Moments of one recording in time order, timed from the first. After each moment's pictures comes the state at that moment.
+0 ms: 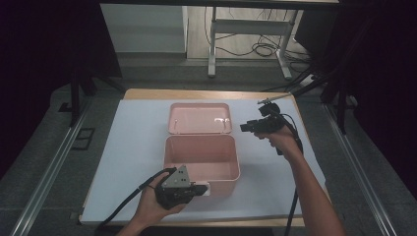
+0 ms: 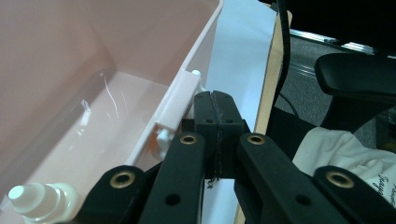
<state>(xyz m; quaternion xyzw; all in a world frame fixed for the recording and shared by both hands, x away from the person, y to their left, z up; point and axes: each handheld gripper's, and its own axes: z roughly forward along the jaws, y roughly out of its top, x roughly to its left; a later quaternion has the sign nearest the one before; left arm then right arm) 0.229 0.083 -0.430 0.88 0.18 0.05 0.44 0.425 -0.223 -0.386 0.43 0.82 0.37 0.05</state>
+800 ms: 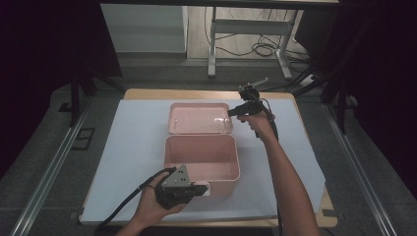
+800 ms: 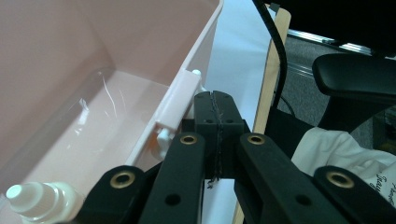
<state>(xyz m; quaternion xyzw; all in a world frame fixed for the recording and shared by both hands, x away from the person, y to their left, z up) 0.229 0.083 -0.431 0.87 0.19 0.05 0.45 0.492 -0.176 -0.400 0.51 0.79 0.33 0.06</state>
